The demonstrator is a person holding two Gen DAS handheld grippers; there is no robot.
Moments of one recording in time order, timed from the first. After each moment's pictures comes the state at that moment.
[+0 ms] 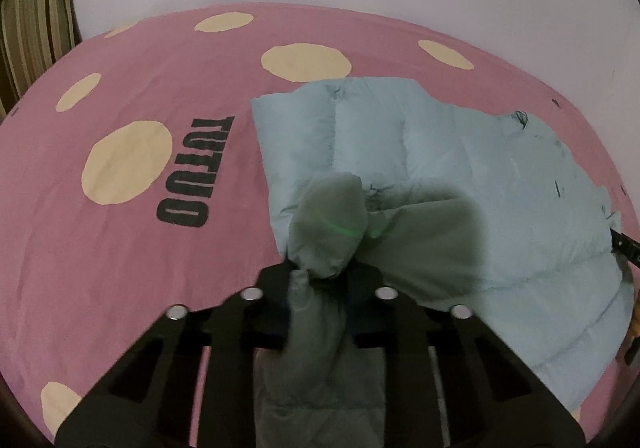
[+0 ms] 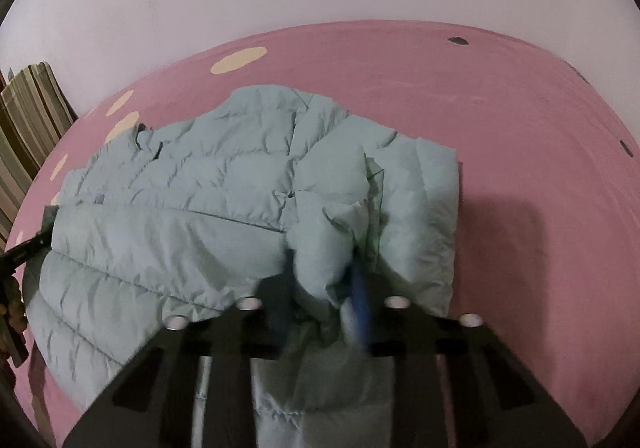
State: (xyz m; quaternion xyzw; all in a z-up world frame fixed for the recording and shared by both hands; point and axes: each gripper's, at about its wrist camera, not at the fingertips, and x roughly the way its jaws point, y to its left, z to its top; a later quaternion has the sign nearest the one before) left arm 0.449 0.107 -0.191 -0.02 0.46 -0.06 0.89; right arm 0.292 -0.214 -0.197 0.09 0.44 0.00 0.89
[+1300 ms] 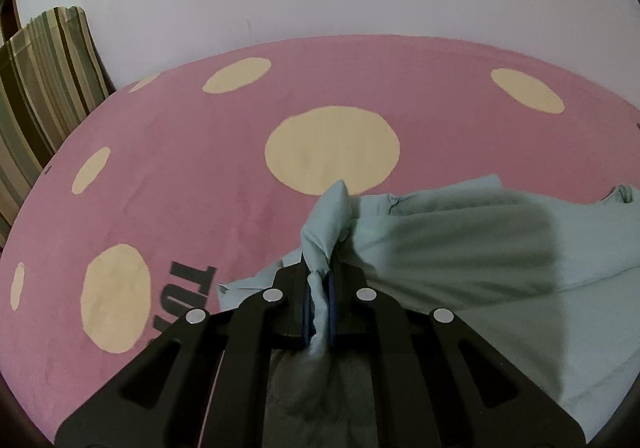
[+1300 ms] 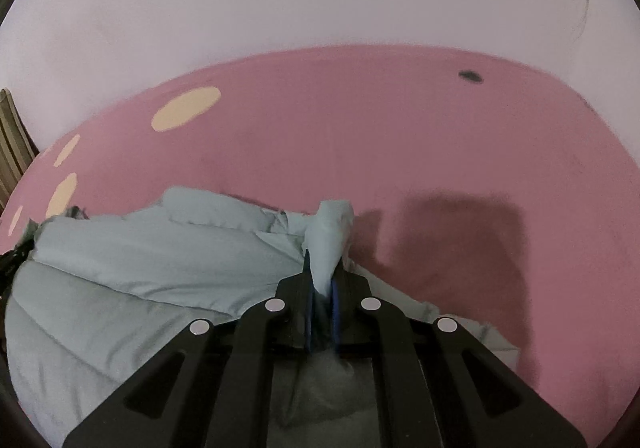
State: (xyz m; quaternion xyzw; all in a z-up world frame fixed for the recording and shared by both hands) left arm 0.585 0.060 -0.204 0.05 0.43 0.07 0.90; right arm 0.423 -0.222 -0.217 0.09 0.43 -0.06 0.90
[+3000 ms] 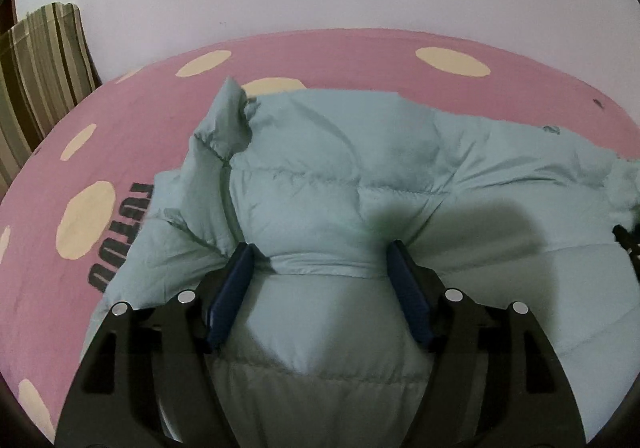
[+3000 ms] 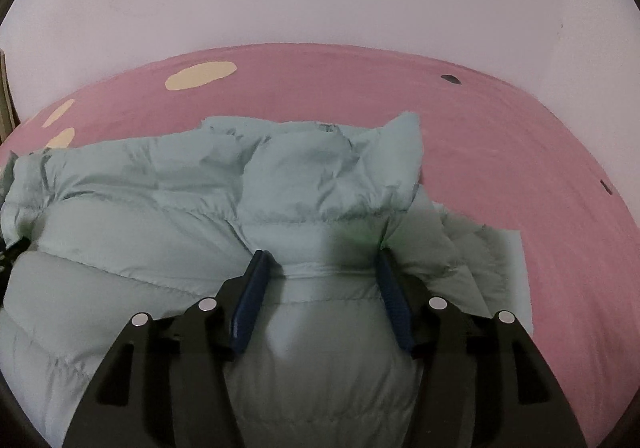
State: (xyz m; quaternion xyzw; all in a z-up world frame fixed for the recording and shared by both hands) left arm 0.504 0.002 -0.216 0.03 0.41 0.03 0.91; right arm 0.360 -0.172 -0.223 0.04 0.40 -0.12 0.91
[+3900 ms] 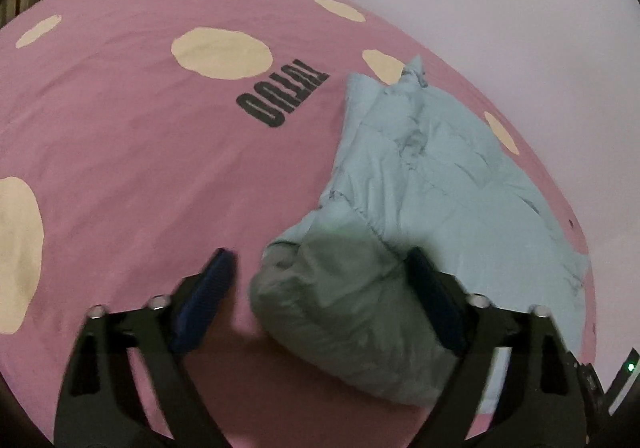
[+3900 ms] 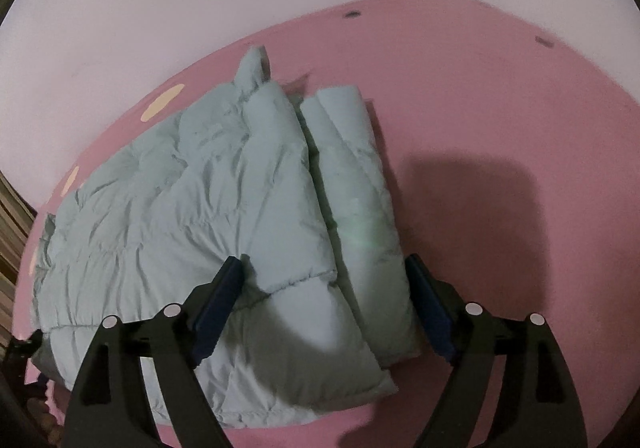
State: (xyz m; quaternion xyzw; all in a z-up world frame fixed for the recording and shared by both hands) left arm 0.388 0.121 -0.206 -0.24 0.43 0.07 0.87; right arm 0.245 -0.233 -0.223 0.23 0.42 -0.13 0.87
